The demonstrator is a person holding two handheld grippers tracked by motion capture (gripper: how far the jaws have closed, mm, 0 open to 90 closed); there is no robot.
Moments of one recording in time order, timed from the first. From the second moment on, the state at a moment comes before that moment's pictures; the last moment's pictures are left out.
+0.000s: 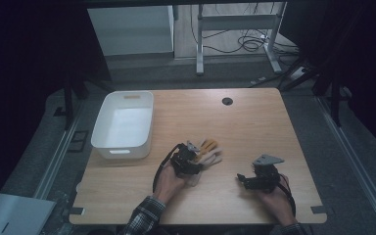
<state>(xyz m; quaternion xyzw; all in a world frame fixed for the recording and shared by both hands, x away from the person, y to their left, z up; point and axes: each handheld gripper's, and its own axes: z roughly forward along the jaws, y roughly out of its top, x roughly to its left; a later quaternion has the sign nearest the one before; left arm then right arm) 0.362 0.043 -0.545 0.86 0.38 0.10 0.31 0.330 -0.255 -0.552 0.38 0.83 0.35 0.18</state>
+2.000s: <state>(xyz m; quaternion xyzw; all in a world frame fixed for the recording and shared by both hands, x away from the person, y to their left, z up) 0.379 0.099 -0.477 0.84 0.41 0.11 0.34 0.330 -0.255 -0.552 0.38 0.84 0.35 0.19</state>
